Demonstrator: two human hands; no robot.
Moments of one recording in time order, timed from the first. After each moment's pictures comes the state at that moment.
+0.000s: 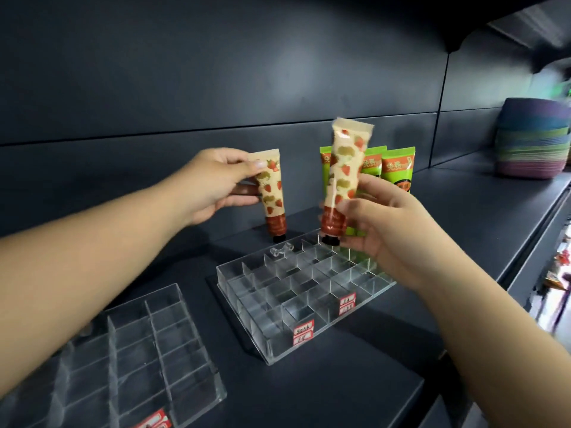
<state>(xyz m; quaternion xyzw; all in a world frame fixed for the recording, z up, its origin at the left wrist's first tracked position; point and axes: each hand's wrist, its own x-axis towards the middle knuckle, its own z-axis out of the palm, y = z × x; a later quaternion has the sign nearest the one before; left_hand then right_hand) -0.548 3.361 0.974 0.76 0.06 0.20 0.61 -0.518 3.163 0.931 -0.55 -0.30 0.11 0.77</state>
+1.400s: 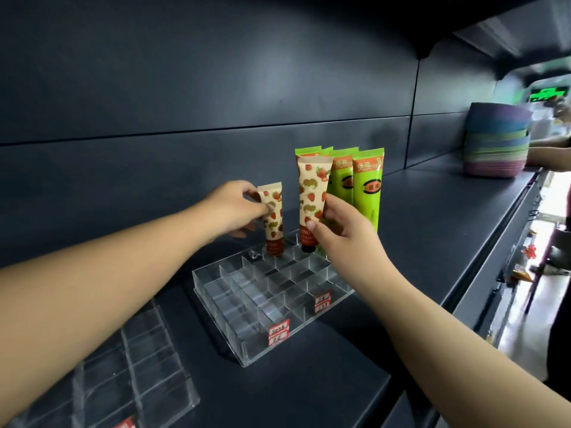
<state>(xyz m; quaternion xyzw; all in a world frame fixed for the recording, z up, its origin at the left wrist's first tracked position) -0.517 3.336 0.944 0.88 0.12 0.15 0.43 -0.504 3.172 0.894 -0.74 -0.29 -0.10 0.60</state>
